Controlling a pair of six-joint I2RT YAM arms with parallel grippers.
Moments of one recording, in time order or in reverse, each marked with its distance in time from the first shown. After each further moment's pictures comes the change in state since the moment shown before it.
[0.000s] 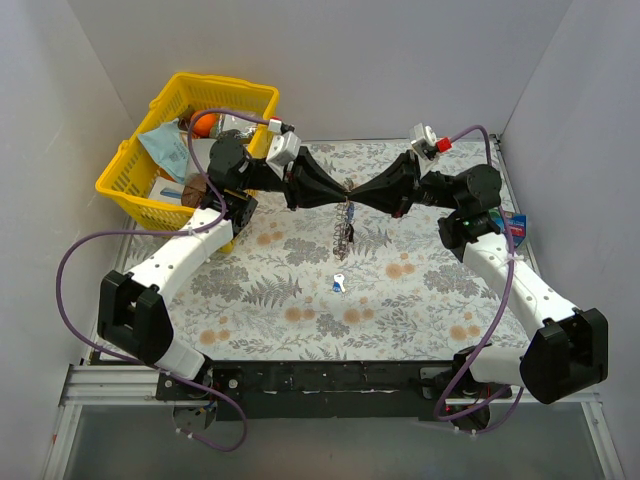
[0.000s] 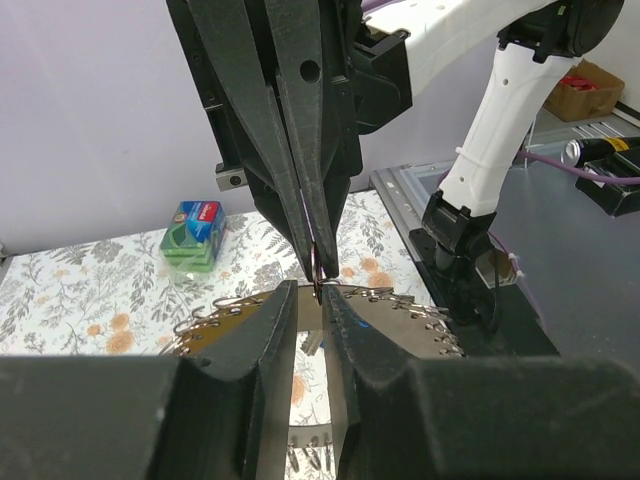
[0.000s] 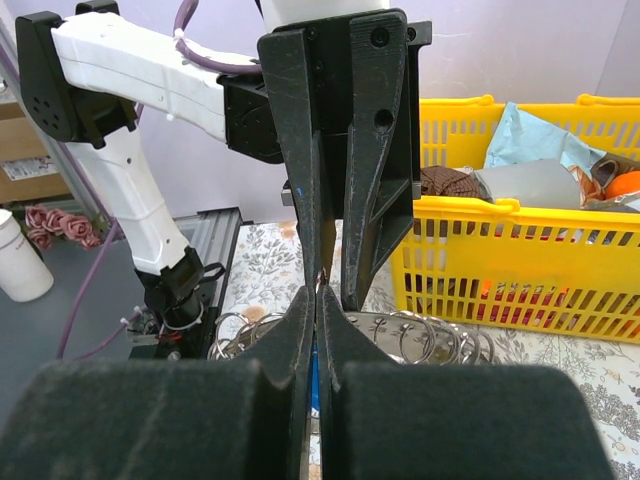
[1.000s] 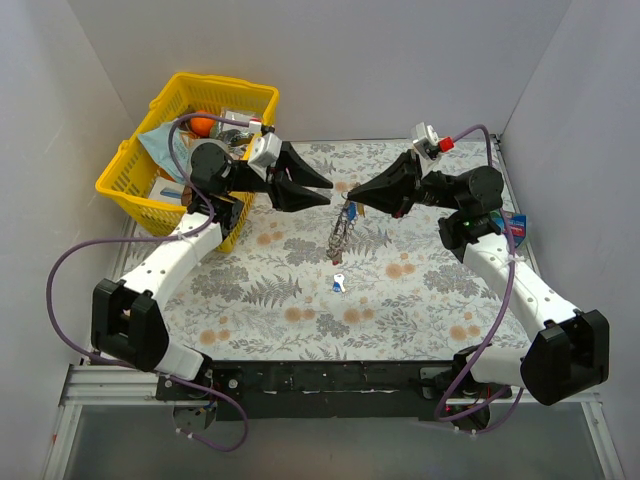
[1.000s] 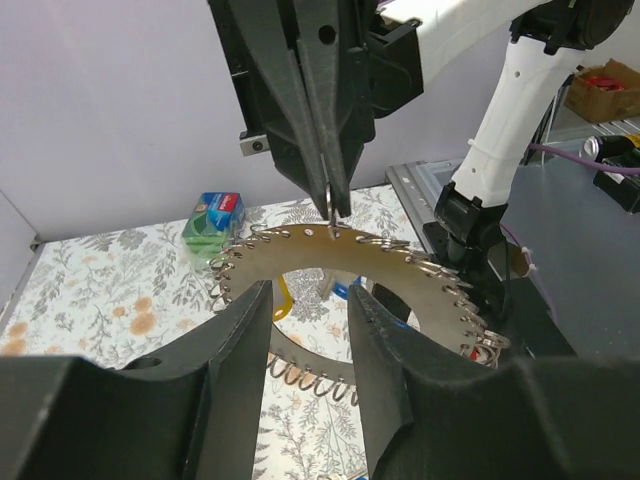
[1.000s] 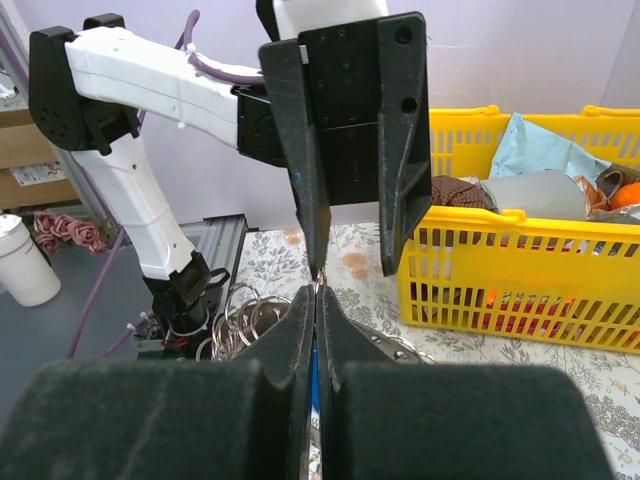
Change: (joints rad) left arm 0.080 -0.063 -0.072 0.078 0.029 -0.041; right arm 0.000 -0.007 0.003 0.021 0.006 0.029
